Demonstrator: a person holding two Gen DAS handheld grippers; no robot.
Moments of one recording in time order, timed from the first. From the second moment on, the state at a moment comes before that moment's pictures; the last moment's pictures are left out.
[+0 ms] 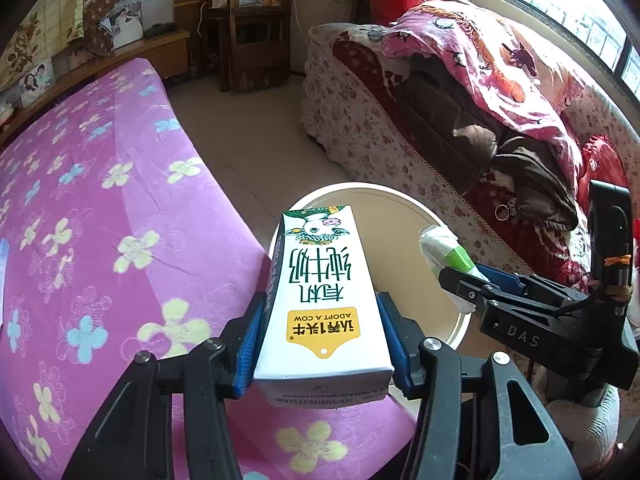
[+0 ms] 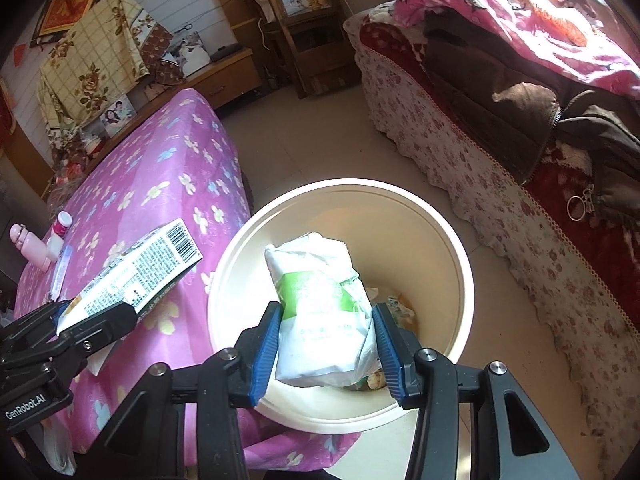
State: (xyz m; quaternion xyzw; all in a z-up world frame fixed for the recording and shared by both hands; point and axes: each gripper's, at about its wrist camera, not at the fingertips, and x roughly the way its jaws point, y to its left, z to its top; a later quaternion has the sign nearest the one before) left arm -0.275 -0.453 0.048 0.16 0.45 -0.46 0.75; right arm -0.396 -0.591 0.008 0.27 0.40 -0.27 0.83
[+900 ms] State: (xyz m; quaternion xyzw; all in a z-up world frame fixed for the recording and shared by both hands) left arm -0.260 -0.426 0.052 0.14 0.45 -0.45 0.76; right arm -0.384 -0.584 0.009 0.29 0.41 -0.26 0.83
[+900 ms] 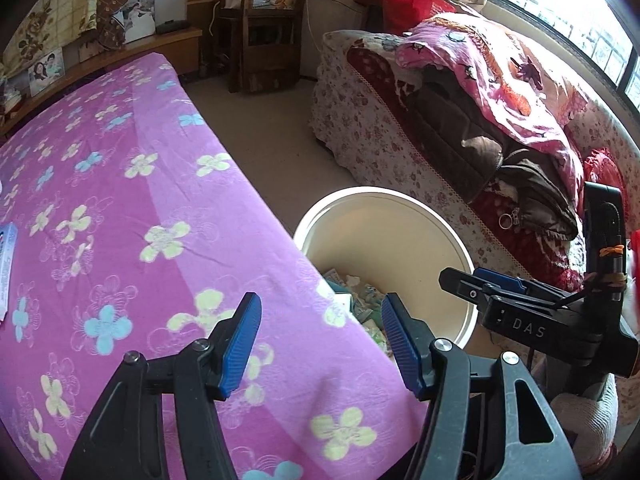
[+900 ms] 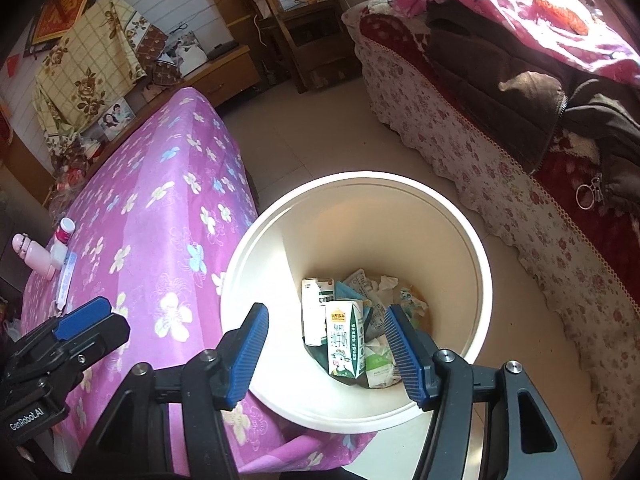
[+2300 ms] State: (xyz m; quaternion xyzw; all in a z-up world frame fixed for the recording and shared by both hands) left arm -0.028 -0.102 0.056 0.04 0.47 -0.15 0.87; right arm -0.048 -0.309 0.021 0.19 0.47 0.01 0.86
